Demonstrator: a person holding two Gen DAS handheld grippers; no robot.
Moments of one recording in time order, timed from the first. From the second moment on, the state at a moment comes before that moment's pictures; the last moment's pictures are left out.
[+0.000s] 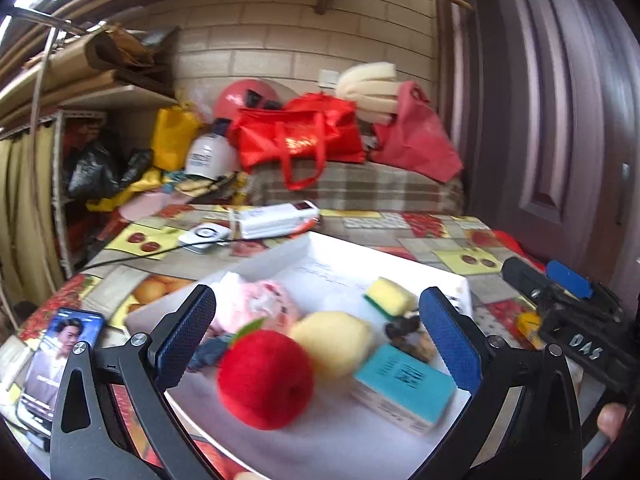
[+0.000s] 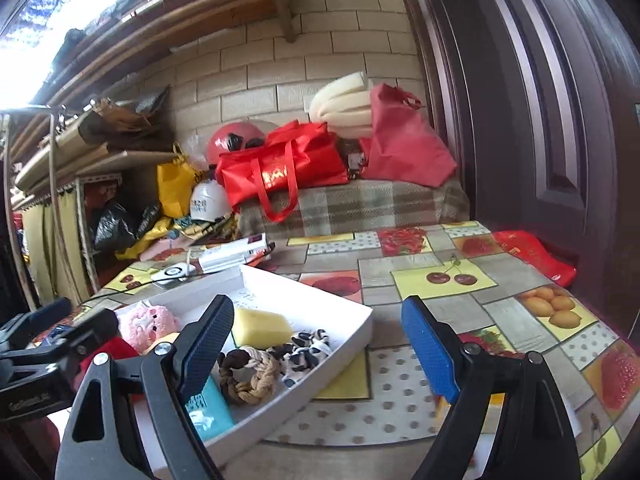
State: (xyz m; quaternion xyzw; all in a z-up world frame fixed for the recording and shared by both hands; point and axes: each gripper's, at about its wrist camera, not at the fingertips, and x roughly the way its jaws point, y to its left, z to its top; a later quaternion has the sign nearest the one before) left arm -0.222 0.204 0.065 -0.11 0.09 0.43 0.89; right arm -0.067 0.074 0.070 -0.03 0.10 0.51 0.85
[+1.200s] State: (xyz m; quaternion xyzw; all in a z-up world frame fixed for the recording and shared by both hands) left arm -0.183 0.157 0.066 -0.05 0.14 0.32 0.94; right arm 0.072 -0.051 0.021 -0.25 0.36 0.46 0.77
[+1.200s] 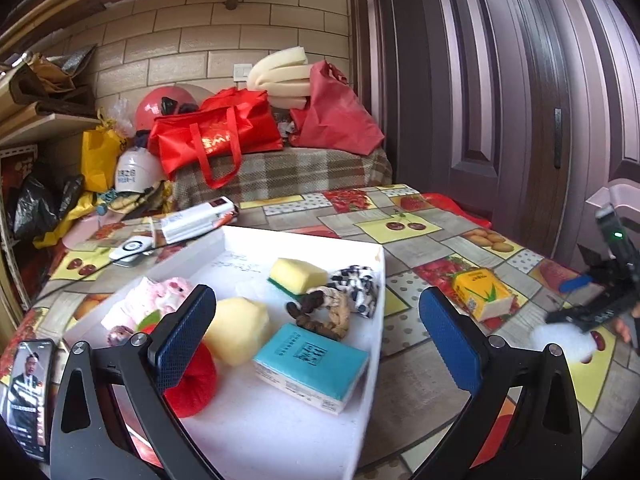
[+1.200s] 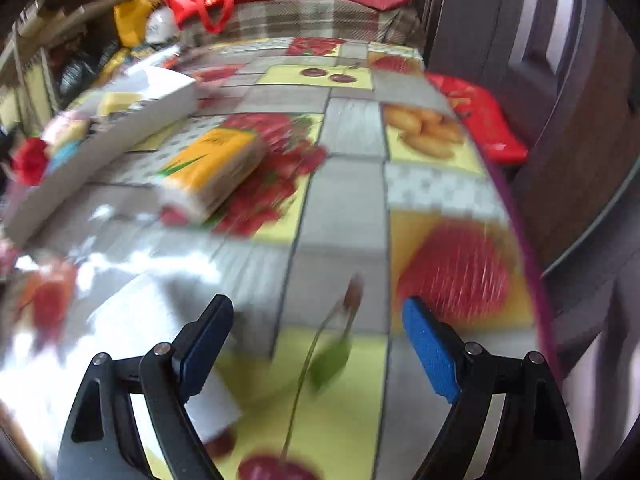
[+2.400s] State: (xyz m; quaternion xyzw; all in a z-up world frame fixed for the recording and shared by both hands) left arm -0.101 0.120 0.047 -0.03 0.27 0.27 0.93; right arm 0.000 -0.032 0.012 -0.29 0.33 0.57 0.69
